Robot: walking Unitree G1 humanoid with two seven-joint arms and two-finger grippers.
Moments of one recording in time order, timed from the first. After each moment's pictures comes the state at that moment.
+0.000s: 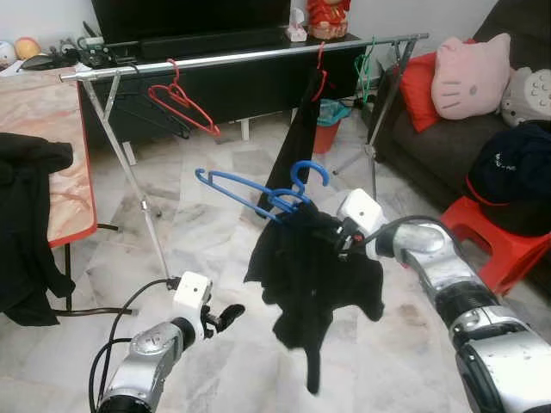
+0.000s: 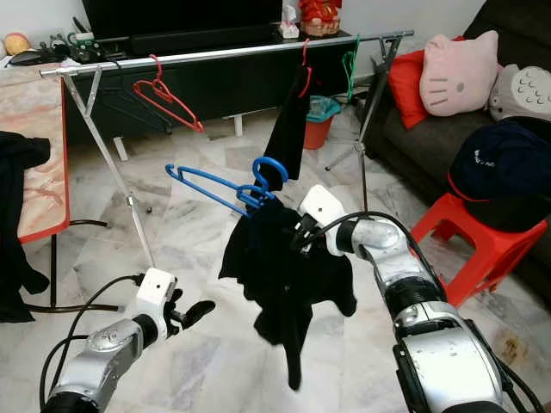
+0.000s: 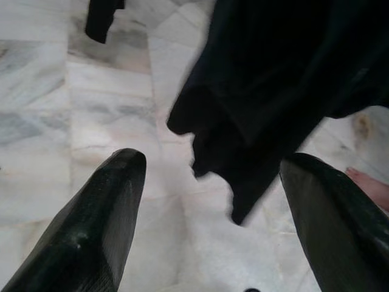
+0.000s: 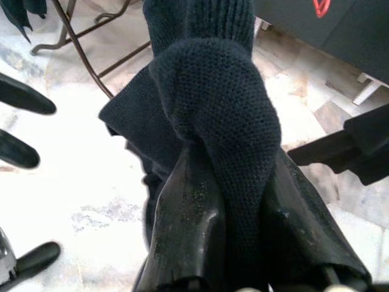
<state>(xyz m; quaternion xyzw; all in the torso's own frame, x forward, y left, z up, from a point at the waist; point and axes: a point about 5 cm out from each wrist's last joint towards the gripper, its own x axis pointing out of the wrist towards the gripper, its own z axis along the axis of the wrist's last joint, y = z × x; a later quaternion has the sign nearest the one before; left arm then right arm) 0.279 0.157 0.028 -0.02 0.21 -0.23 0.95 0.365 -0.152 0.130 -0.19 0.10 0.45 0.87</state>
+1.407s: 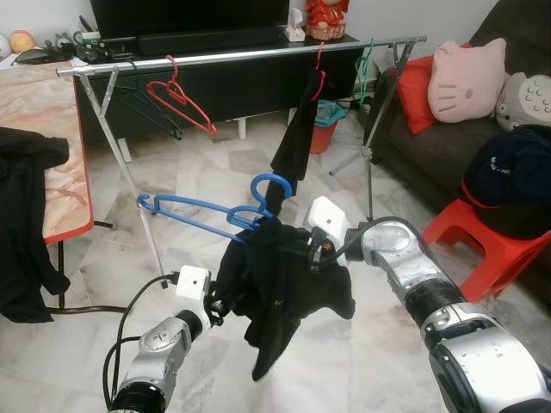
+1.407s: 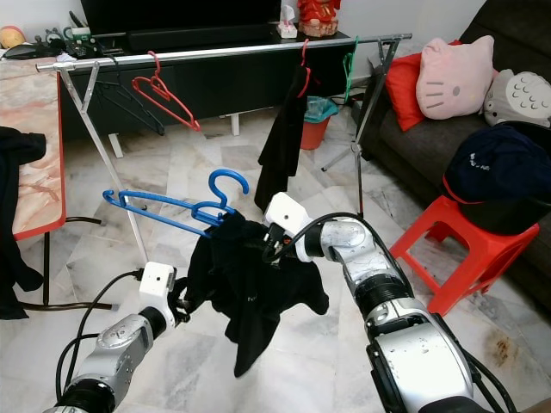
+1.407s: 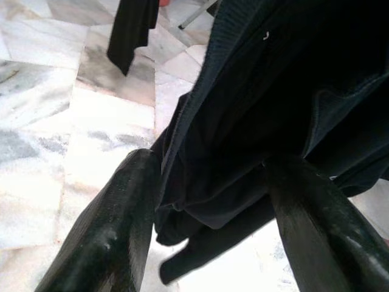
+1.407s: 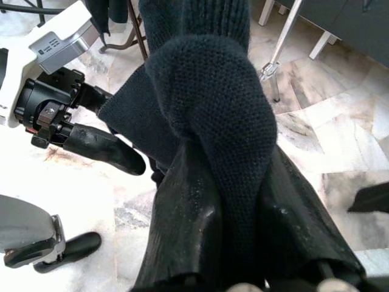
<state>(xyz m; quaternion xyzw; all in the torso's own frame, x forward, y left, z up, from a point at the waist) 0.293 0.153 0.023 -0.05 0.16 -0.19 0.97 0.358 -0.111 0.129 -0.18 0.10 0.55 0.81</state>
